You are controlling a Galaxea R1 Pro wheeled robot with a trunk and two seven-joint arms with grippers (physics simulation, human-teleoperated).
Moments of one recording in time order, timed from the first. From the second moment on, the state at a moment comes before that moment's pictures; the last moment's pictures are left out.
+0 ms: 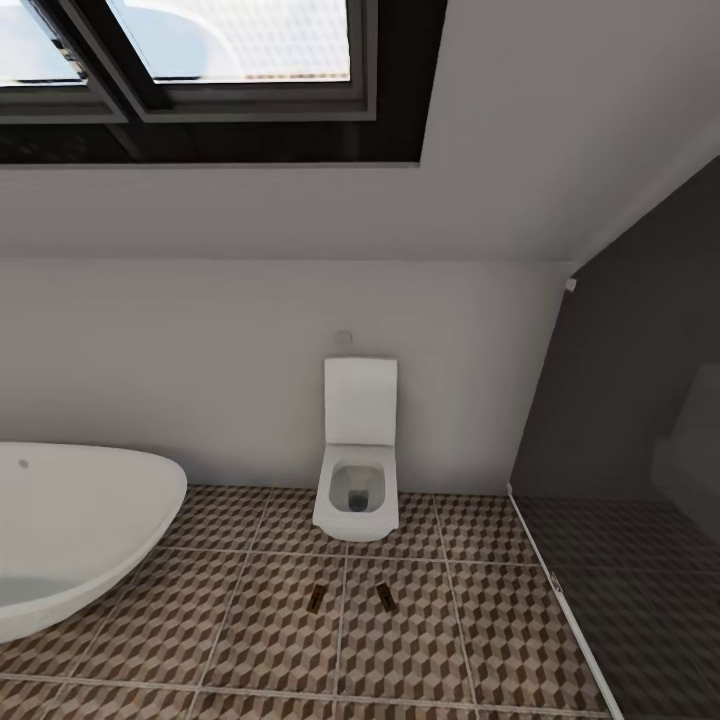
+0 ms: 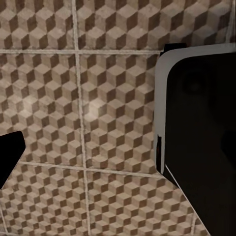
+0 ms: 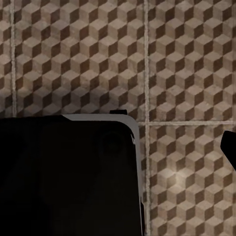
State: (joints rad) left arm -0.15 0.11 -0.52 0.07 0.47 -0.10 0.02; right arm -0.03 -0.05 0.37 -0.02 -0.45 -0.47 0.05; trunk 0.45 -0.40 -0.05
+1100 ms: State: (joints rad) left arm -0.15 0.09 -0.52 0.07 0.47 -0.10 0.02; right arm -0.03 -0.02 0.37 -0.07 -0.46 -0.48 0.05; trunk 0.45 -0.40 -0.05
